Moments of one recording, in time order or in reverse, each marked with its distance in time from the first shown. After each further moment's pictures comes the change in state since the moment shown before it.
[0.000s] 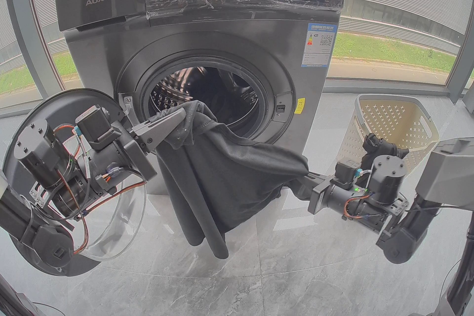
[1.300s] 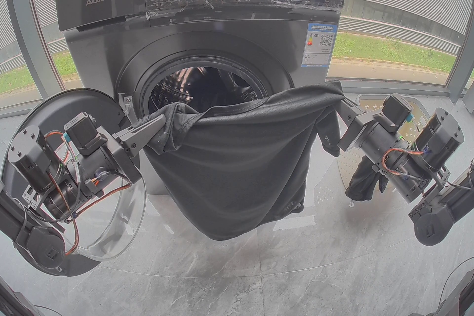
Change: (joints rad) left arm 0.080 -0.021 0.061 0.000 0.007 0.057; right arm 0.014 -0.313 -0.073 -0.013 -0.116 0.053
